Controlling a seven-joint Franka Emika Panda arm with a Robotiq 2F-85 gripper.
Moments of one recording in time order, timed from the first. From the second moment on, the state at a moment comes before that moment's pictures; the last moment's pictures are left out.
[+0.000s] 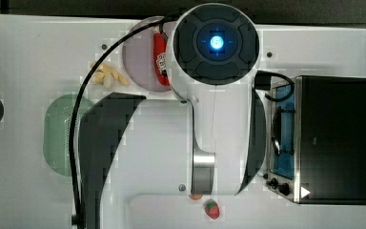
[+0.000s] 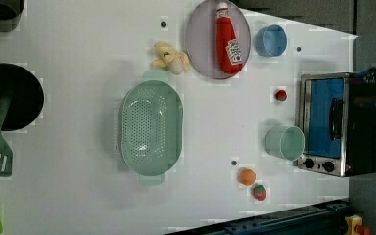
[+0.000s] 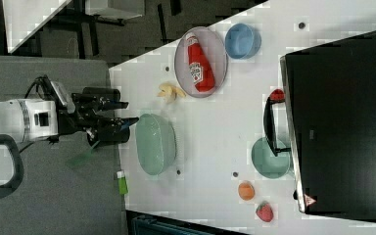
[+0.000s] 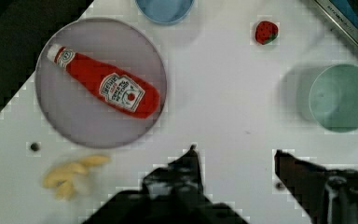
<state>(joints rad) 0.00 -0.02 -0.01 -1.79 -0.01 0.18 0.07</state>
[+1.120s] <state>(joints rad) 0.02 -0.09 0.40 -1.88 -0.06 0.15 0.44</state>
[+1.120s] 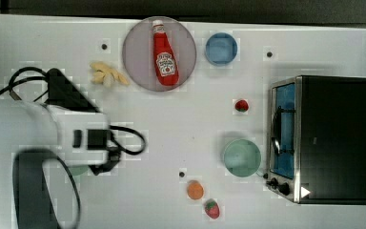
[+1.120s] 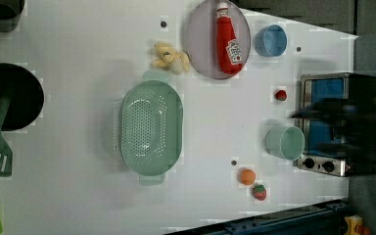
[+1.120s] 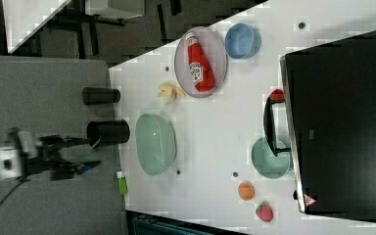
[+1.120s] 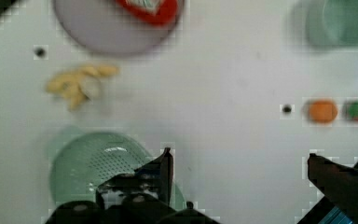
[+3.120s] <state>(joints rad) 0.05 0.58 0.45 -2.15 -0.22 1.05 1.37</state>
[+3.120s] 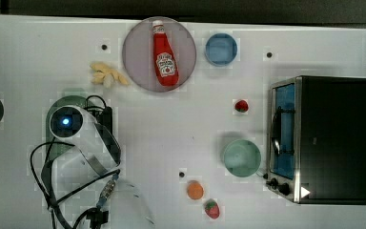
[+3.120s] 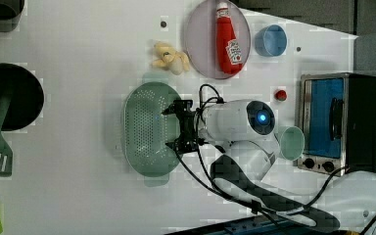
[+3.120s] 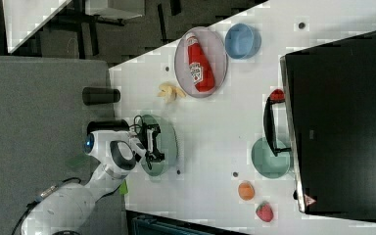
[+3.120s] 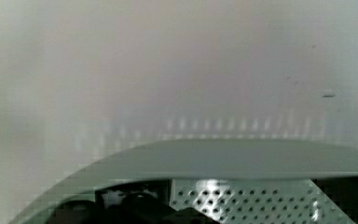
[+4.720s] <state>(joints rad) -0.11 0.44 0.29 -2.35 -0.24 1.08 1.19</state>
